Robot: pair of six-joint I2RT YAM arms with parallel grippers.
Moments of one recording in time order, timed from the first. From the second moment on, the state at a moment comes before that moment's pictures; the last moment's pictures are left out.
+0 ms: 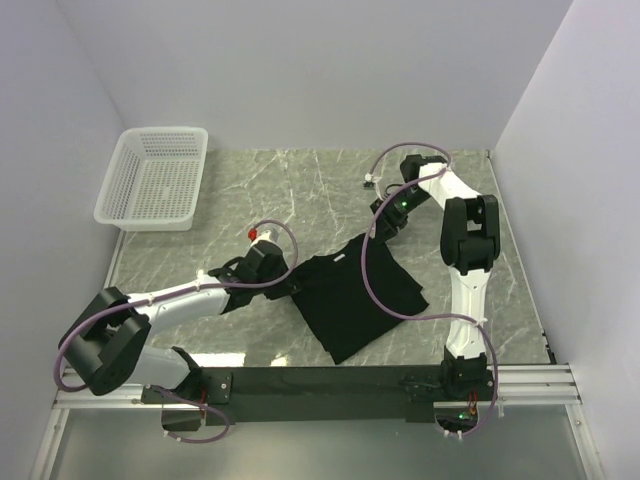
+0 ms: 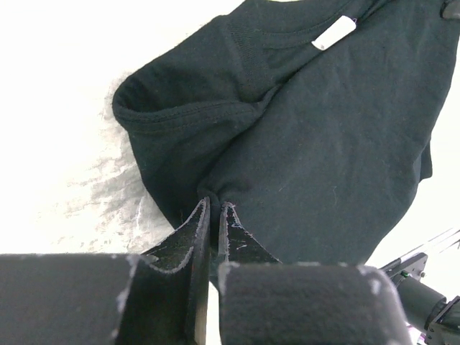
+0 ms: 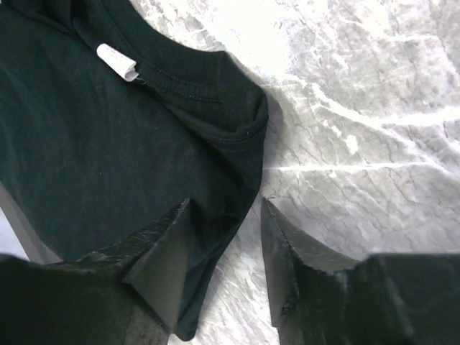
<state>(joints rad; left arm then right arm) -0.73 1.34 0.63 -0.06 -0.03 -0.96 0.13 2.26 1.83 -1.20 -0.72 -0.81</state>
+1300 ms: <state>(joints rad) -0.62 1.12 0.59 0.04 -0.07 -0.88 0.13 2.12 1.91 -1.12 -0.88 -0.71</state>
